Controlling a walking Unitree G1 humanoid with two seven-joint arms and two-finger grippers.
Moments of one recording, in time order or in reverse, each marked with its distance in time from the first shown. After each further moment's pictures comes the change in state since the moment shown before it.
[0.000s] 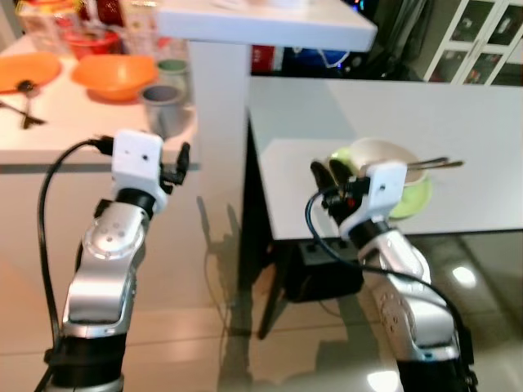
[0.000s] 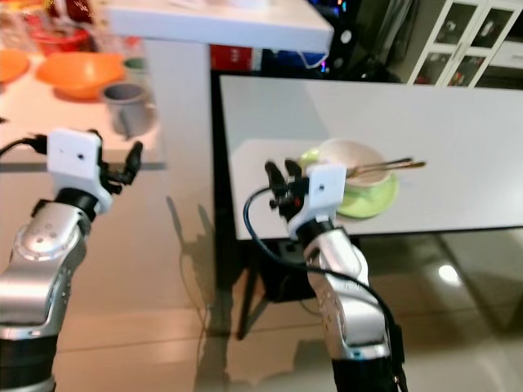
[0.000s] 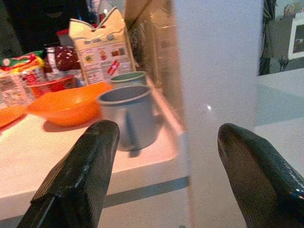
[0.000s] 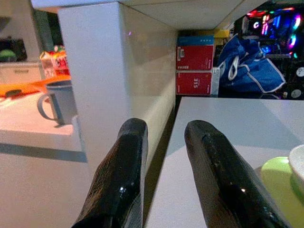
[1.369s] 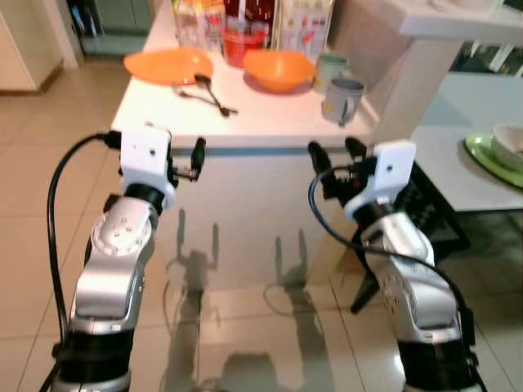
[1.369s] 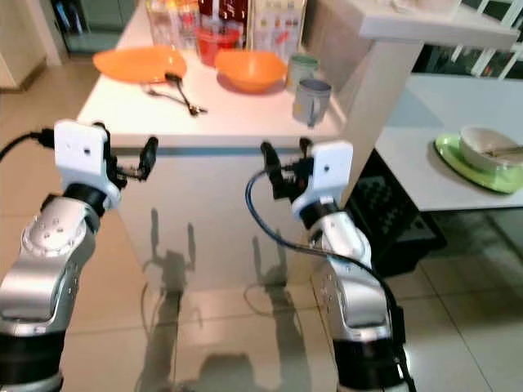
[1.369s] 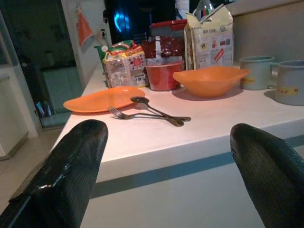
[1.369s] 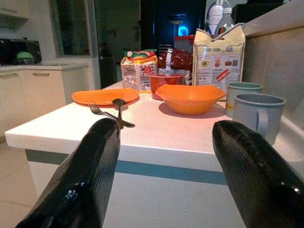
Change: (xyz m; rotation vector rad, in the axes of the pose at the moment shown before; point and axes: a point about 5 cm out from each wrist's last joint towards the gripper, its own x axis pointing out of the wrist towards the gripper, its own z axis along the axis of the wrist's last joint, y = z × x) left arm 0.003 -0.007 0.011 -0.029 -0.046 -0.031; right arm 0.014 -0.006 0.017 -0.055 -0.043 -0.025
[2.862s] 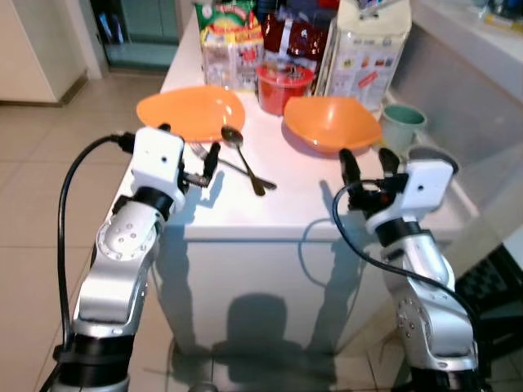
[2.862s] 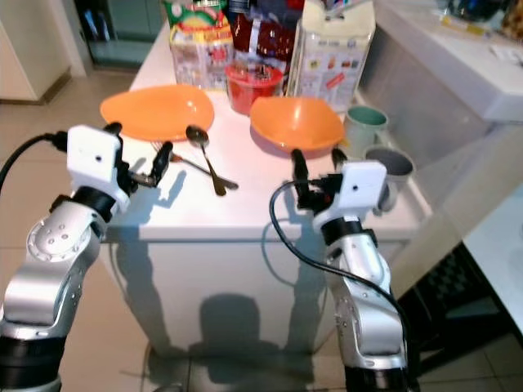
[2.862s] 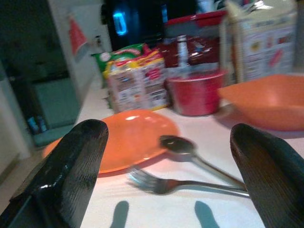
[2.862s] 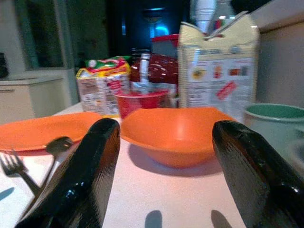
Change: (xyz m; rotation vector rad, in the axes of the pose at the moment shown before) left arm -0.002 -0.015 -0.001 0.008 -0.047 -0.133; right arm -0.031 -0.021 -0.003 -0.009 -0.048 -0.170
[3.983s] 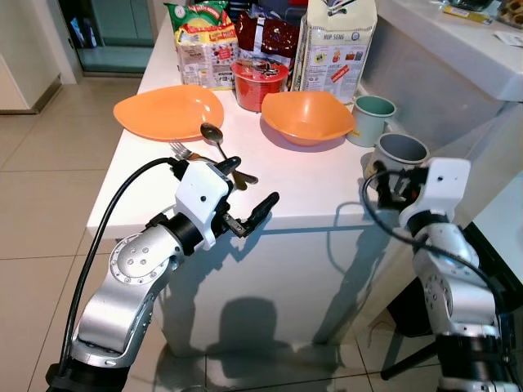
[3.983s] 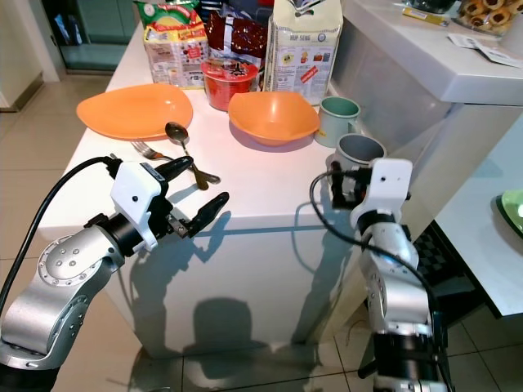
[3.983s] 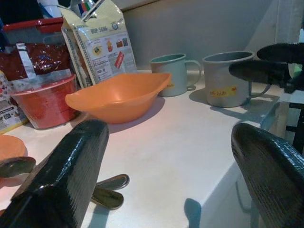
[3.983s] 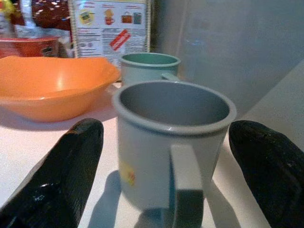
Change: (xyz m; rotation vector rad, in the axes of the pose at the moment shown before) left arm -0.024 -0.044 0.002 -0.039 -0.007 -0.476; right arm 0.020 -0.064 -0.021 -0.134 0.200 -0.219
